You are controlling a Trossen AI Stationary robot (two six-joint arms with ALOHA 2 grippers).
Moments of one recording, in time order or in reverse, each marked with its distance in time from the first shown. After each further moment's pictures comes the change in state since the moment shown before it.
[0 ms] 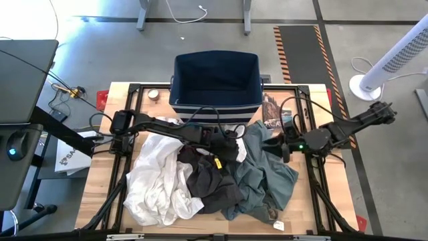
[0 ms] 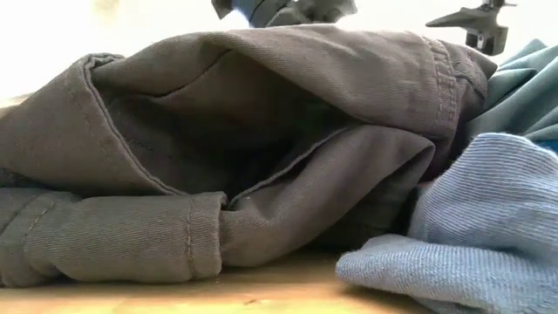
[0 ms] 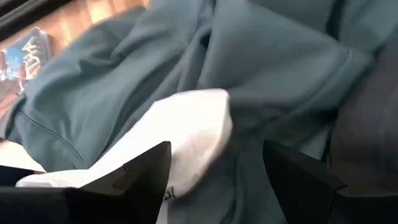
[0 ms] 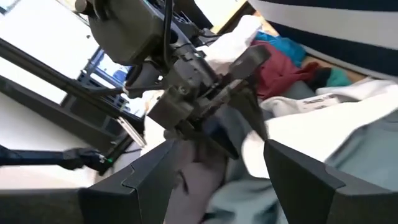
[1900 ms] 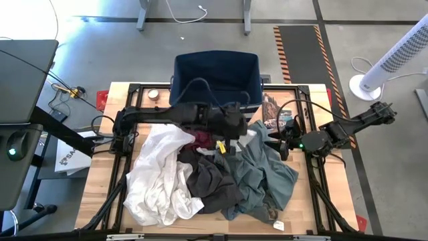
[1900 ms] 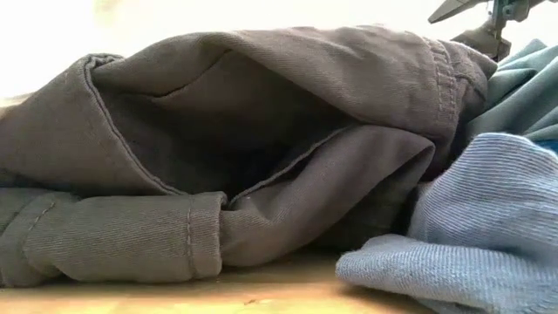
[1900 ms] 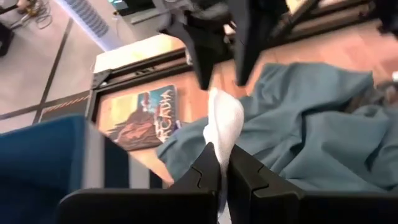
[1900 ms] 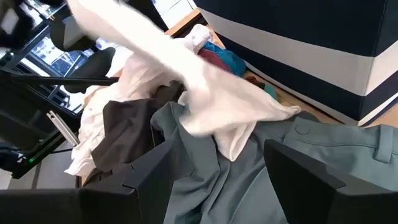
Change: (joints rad) left arm 0.023 0.022 0.654 -0.438 -0.201 -0.185; right arm -0.001 -0.014 0.000 -0.167 0.136 -0.085
